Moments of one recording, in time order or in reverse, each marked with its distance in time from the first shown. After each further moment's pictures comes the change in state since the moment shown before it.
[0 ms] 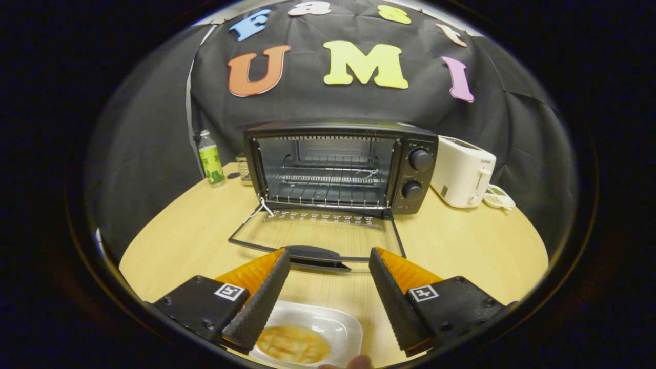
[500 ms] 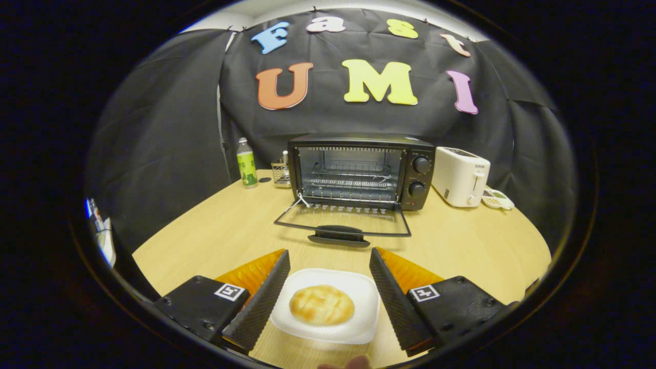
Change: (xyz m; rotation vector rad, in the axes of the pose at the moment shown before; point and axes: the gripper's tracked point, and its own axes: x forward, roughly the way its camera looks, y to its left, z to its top) arm -0.078 0.031 -0.036 -0.037 -0.089 0.083
